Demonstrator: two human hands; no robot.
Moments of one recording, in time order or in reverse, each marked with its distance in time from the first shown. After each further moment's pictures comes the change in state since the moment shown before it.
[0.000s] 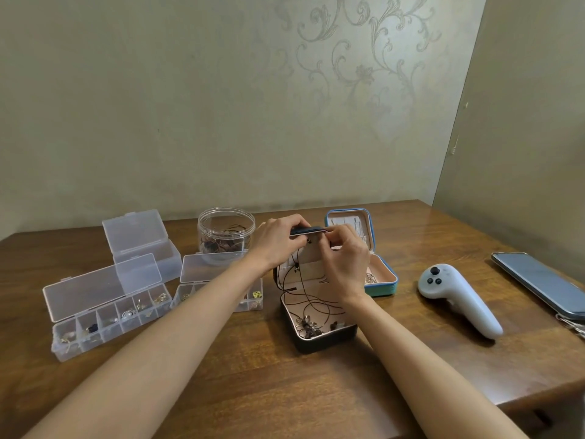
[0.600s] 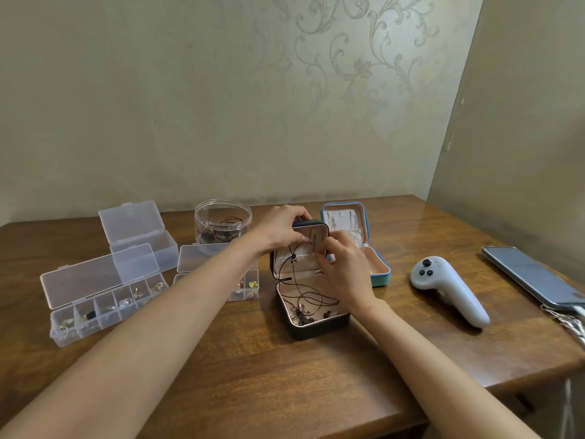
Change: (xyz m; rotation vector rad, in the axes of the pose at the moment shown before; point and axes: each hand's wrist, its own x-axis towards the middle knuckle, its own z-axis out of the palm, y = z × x) left_hand 0.008 0.014 -0.012 -0.018 -0.217 -0.011; right_hand -0.020 0.010 -0.028 -0.193 -0.305 -0.147
